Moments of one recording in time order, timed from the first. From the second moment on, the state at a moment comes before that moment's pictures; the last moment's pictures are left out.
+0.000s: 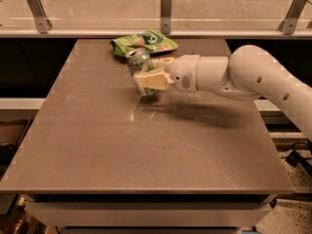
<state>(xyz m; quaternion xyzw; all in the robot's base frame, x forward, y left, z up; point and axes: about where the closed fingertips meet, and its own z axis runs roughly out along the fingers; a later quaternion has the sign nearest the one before) 0.606 0.018 0.883 -0.41 0.67 0.36 0.51</state>
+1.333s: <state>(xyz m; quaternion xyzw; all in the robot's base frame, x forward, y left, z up) 0.626 0.012 0.858 -0.37 0.62 0.40 0.56</state>
